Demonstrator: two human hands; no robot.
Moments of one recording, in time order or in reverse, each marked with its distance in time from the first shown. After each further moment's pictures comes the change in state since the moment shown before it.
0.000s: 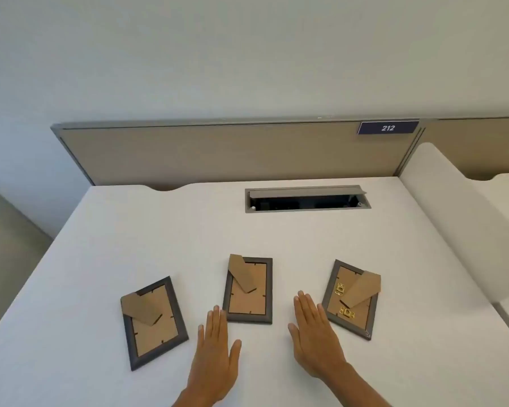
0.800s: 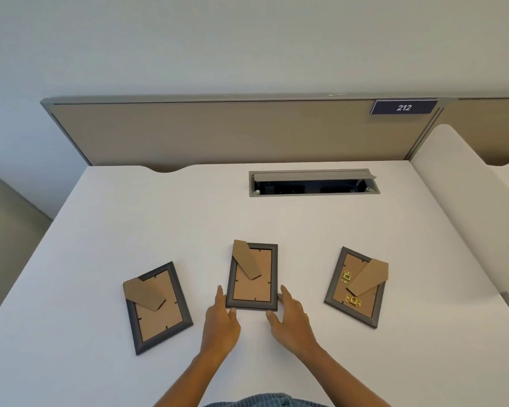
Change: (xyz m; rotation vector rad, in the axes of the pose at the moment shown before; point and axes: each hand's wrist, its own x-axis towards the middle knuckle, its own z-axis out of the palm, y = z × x) left_hand 0.033 0.025 -0.028 -0.496 0.068 -0.350; right_hand 0.022 -0.069 -0.001 0.657 -0.121 0.304
